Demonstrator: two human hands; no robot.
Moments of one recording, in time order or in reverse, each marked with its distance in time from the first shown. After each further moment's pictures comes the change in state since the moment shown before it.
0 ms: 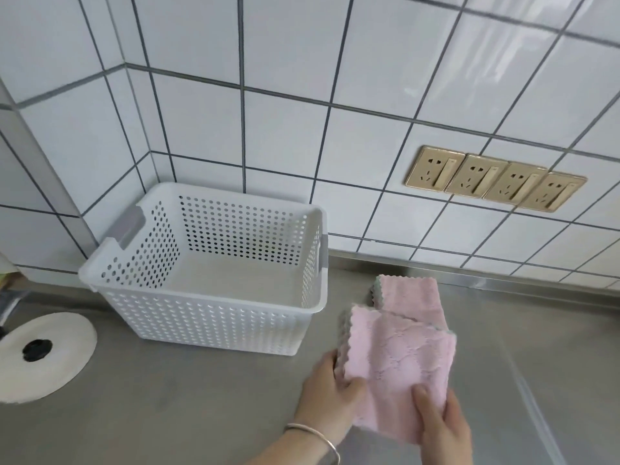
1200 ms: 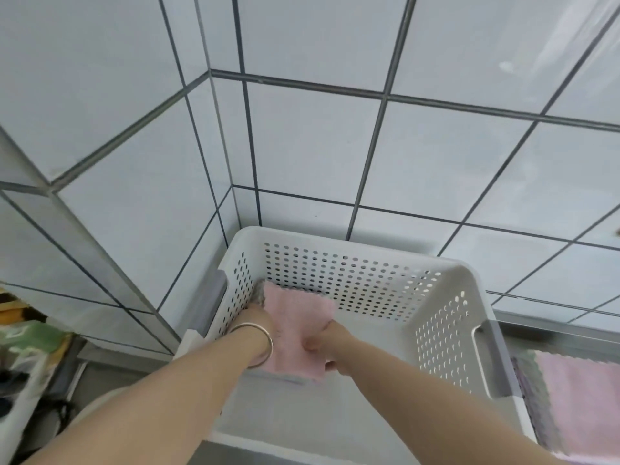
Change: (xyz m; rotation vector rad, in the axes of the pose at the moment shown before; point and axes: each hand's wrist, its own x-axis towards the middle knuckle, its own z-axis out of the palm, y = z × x) left_hand 0.224 -0.026 -0.288 1.040 -0.044 -0.599; right_hand 0.095 -0.039 0.408 -0.635 -0.883 0.306
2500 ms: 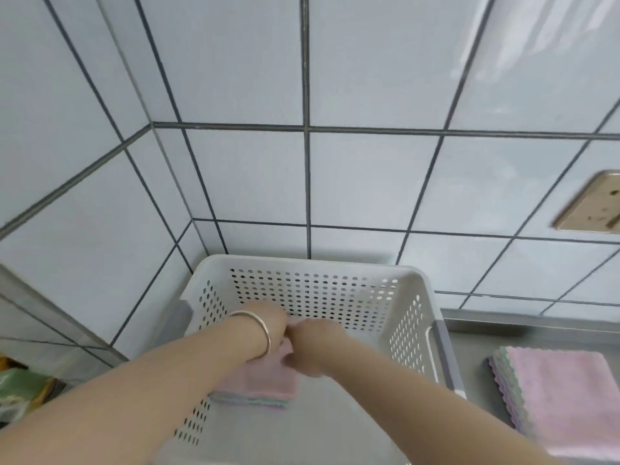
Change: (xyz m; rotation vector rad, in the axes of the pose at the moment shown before) left_hand -0.044 0.051 -0.048 0.575 0.169 0.362; right_hand -0.062 -0.028 -0.039 -1.149 0.198 -0.593
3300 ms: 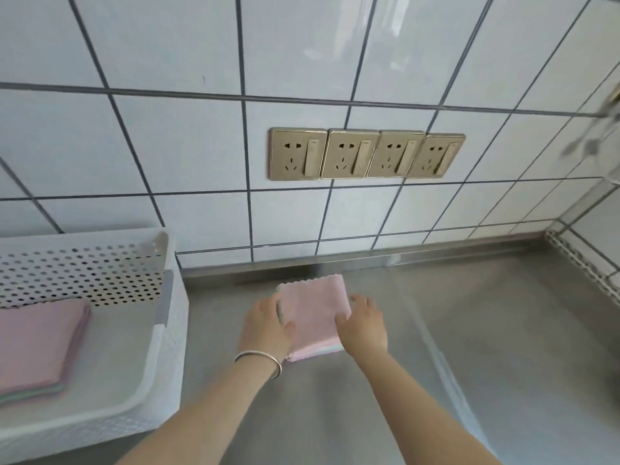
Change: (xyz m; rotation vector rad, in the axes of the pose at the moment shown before) left_hand -0.011 0.363 0.006 -0.939 0.414 0.132; right_hand -0.285 0.287 0.107 0.625 0.494 0.967
